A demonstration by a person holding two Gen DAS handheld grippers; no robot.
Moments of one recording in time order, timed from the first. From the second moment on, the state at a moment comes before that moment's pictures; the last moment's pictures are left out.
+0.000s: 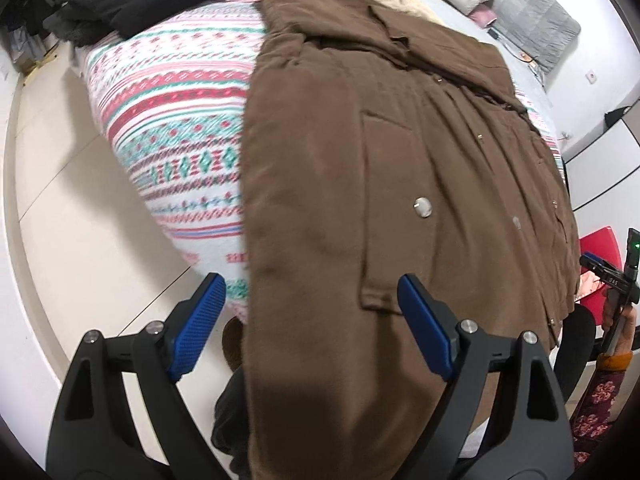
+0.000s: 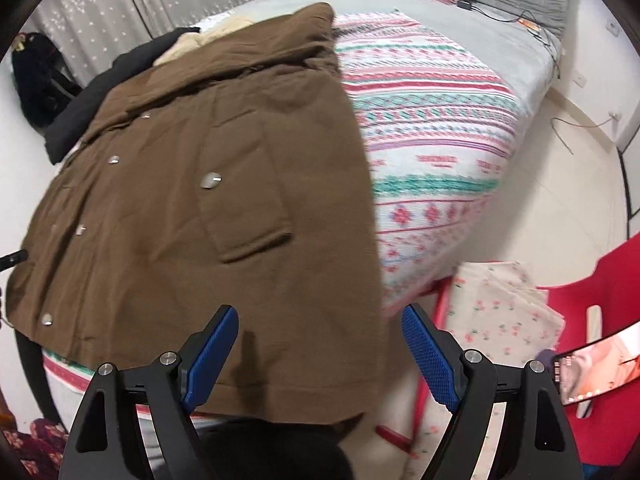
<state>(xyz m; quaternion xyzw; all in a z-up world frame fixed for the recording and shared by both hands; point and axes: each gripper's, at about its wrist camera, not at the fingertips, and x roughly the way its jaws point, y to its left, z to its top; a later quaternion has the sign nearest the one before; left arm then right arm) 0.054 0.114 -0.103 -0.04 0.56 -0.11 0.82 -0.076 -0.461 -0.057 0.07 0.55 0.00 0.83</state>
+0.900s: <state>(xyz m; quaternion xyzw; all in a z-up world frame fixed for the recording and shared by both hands) 0.034 0.107 -0.103 -0.13 0.56 -0.19 0.79 -0.088 -0.474 -0.066 0.19 0.53 0.07 0.82</state>
